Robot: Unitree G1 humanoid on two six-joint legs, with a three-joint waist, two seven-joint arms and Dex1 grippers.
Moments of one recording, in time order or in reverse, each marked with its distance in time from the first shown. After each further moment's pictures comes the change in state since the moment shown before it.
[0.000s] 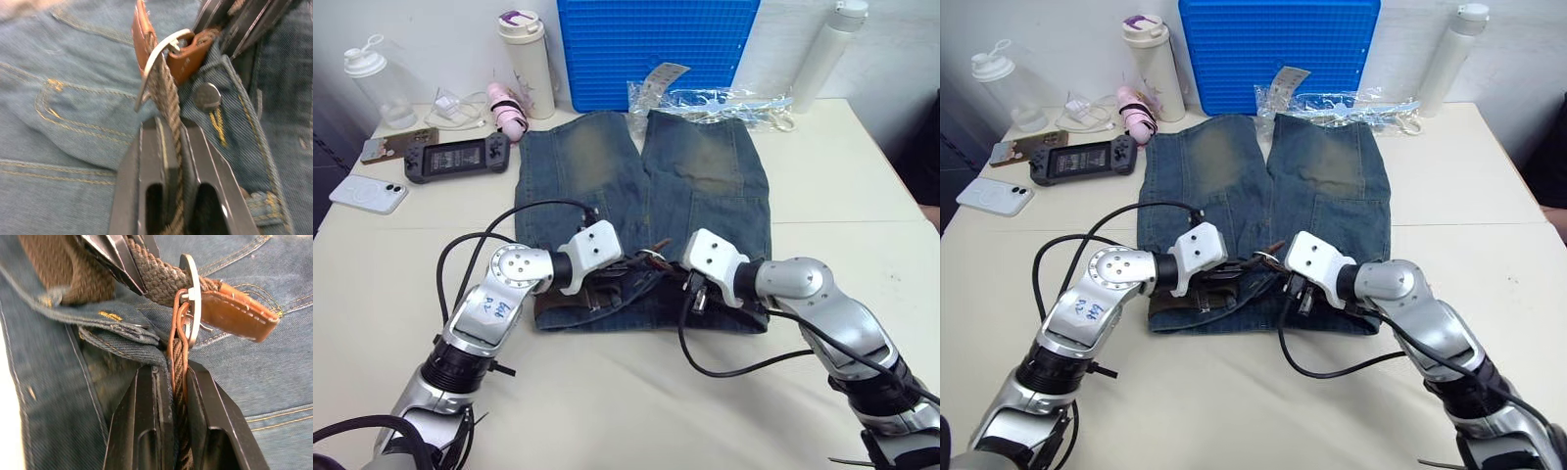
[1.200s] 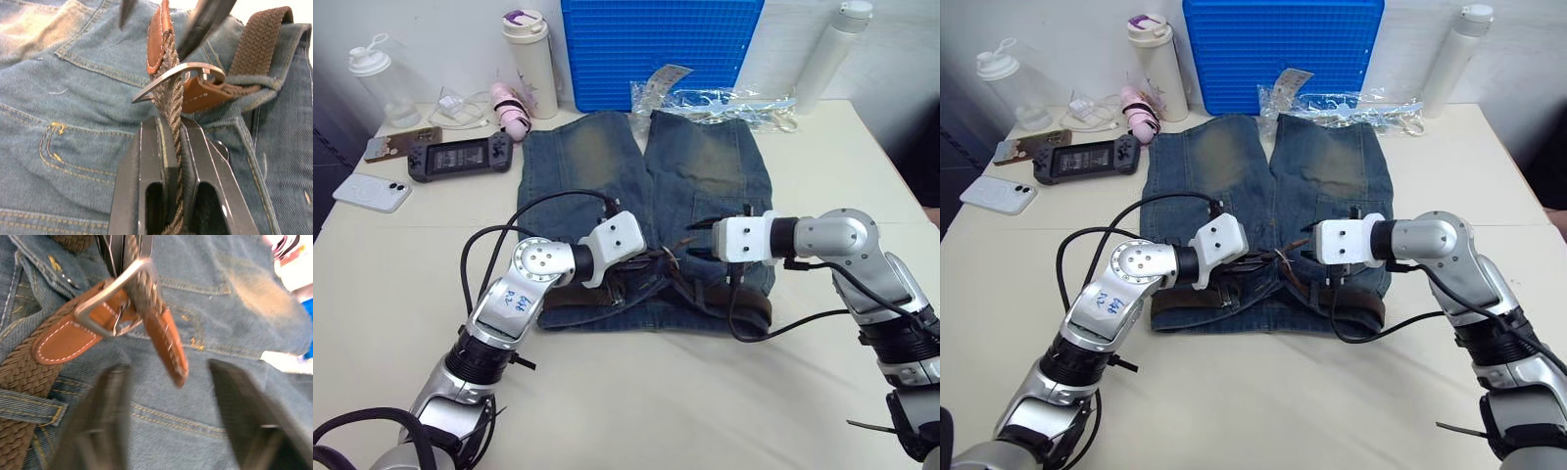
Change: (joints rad) left arm -0.064 -0.067 -0.040 0.017 0.009 -0.013 0.040; right arm -0.166 -0.098 -0.086 0.426 -0.124 -0.728 0.259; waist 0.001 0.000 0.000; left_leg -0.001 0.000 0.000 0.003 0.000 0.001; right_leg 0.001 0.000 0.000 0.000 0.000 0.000
